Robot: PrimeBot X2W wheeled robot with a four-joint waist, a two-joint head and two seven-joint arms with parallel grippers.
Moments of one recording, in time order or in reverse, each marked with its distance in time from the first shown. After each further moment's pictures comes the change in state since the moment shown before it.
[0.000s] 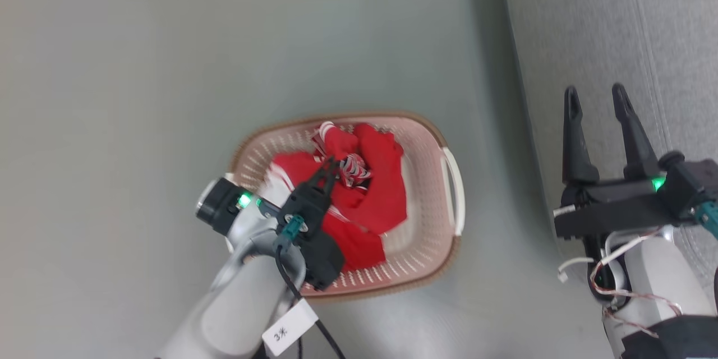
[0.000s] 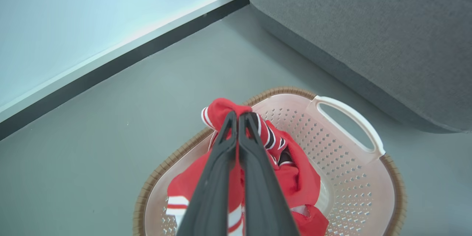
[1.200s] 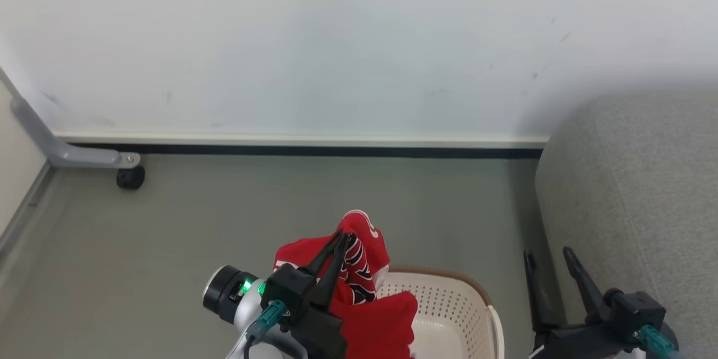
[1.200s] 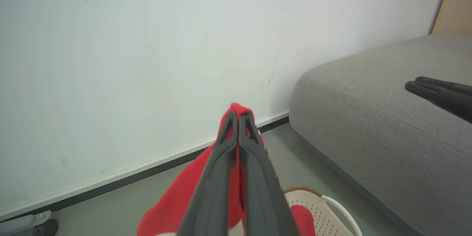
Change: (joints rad) left arm 0.327 0.063 -0.015 -0.348 -0.178 0.020 0.000; right arm 0.332 0.043 0.038 0.109 0.003 0.021 0.000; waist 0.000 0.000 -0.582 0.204
